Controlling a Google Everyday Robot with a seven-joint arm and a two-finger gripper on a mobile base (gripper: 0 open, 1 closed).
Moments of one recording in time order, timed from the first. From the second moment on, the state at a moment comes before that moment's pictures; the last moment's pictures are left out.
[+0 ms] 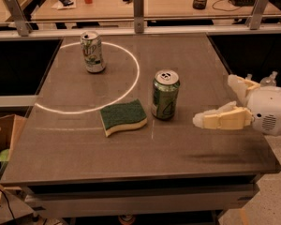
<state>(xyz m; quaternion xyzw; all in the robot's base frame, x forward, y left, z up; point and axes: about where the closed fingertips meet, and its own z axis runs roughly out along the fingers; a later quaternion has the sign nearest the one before) 0.472 -0.173 0.901 -0.31 0.73 0.28 0.54</state>
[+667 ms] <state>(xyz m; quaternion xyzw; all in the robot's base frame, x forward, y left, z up) 0.473 -0.168 0.904 -0.34 0.72 0.26 0.55</state>
